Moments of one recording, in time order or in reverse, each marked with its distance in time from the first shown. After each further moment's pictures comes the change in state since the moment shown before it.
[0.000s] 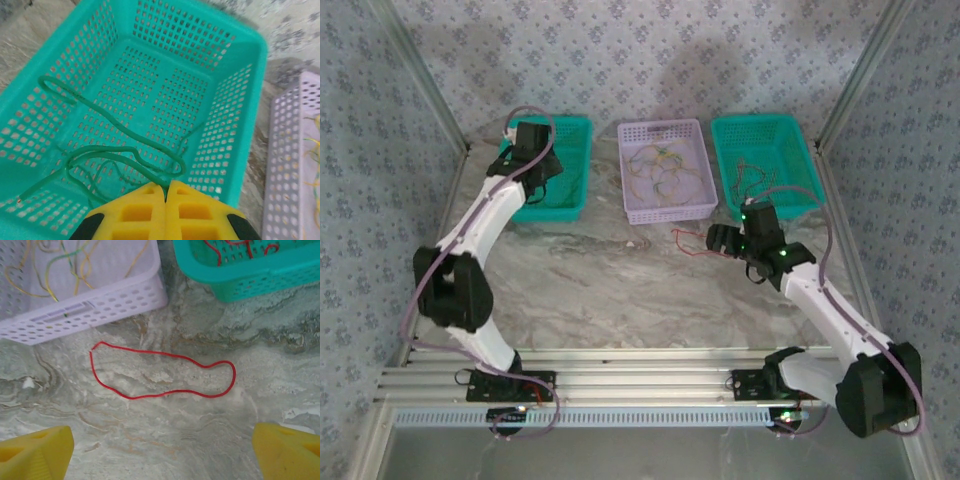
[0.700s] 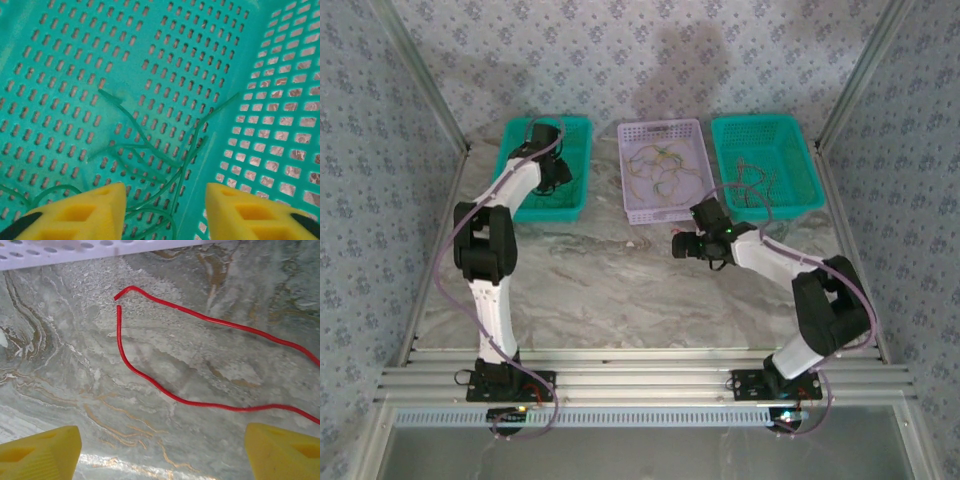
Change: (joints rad) left arm 0.061 0.397 0.252 -0.103 0.180 0.004; right arm 0.166 0.452 0.142 0.101 -0.033 -0.023
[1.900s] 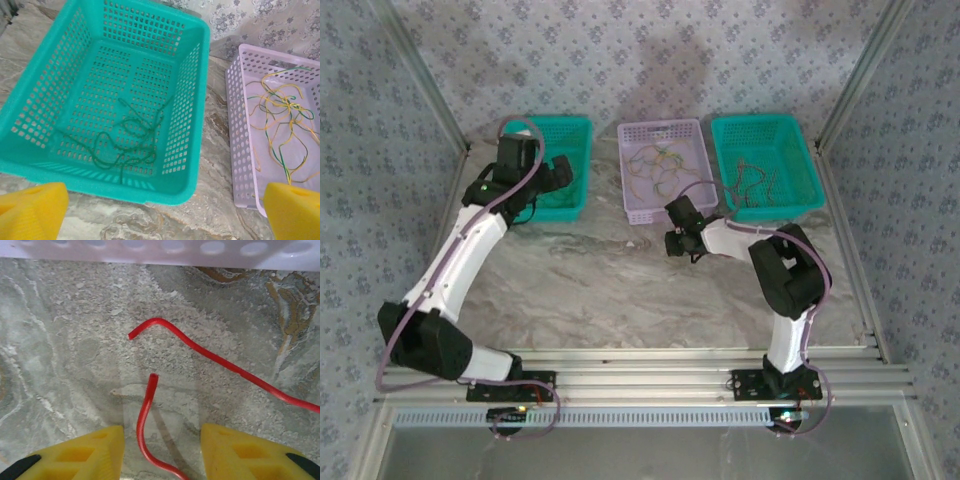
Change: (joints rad) left arm -0.120 -0.753 -0.419 0.018 -0.113 0.109; right arm 0.055 0.288 0.162 0.061 0.092 -0.079
